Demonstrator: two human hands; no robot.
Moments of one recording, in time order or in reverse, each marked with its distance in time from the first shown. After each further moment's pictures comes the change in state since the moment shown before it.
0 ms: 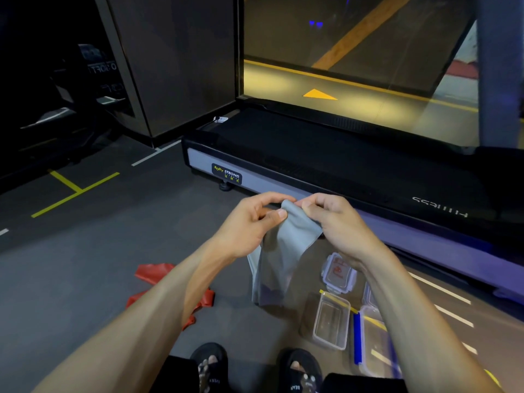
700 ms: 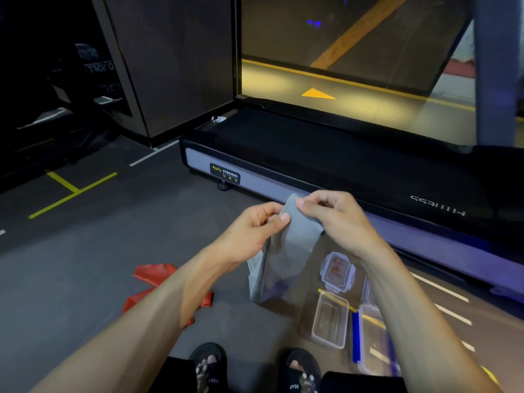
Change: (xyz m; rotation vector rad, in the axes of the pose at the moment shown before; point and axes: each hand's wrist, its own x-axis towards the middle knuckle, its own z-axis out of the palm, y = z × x) left_hand -0.005 -0.006 0.011 -0.143 -0.094 -0.079; right_hand -0.002 -0.005 -0.007 -0.033 0.048 -0.092
